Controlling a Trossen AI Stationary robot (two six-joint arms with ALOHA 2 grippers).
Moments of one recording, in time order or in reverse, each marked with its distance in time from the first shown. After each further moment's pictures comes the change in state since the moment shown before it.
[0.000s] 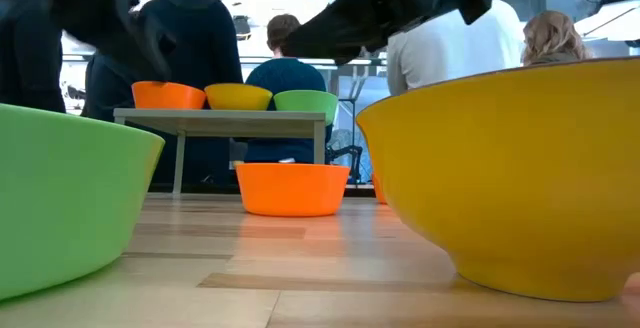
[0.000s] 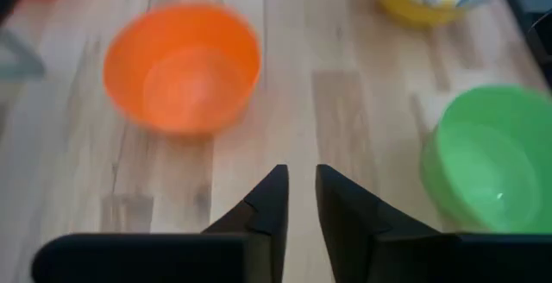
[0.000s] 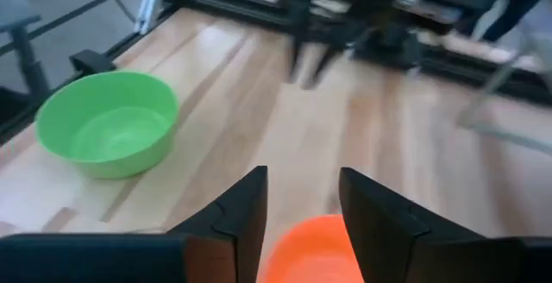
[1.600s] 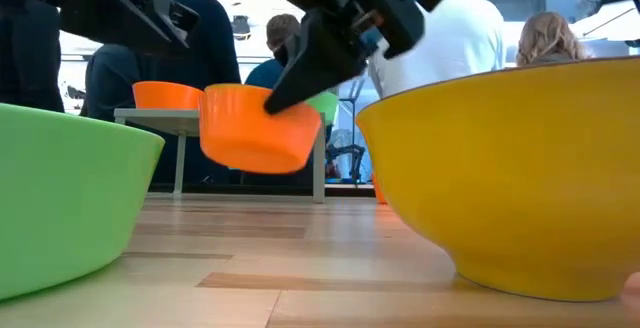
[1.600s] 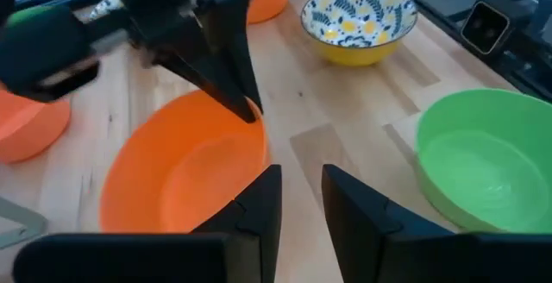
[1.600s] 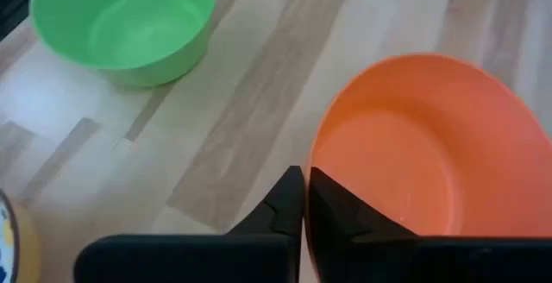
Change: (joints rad) left arm 0.058 -0.045 -0.105 0.304 0.129 0.420; right arm 0.007 0.217 0.358 -0.489 -0.052 -0.092
